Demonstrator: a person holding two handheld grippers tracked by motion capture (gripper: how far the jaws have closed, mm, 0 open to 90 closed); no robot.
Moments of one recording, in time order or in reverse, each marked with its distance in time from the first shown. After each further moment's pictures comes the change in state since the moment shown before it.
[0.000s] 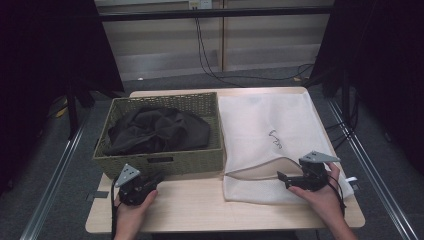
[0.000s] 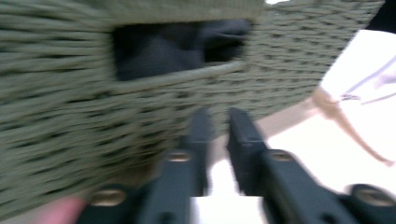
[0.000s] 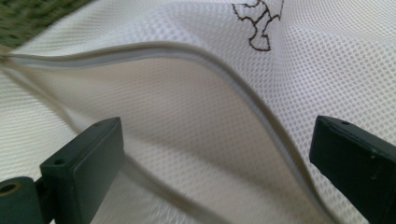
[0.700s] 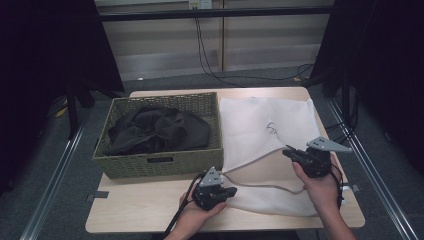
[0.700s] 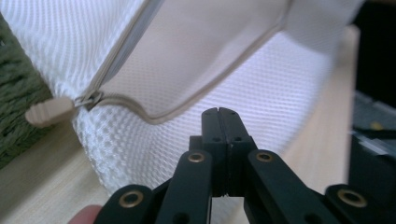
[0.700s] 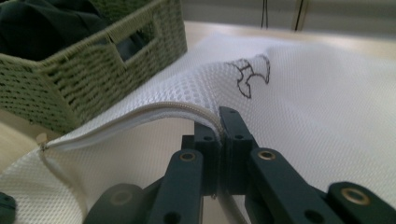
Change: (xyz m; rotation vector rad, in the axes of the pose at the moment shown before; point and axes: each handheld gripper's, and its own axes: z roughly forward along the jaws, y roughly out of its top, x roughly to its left) left arm -0.144 0.005 0.103 0.238 -0.385 0.287; right arm 0.014 0.049 -0.028 -0.220 0.030 0.050
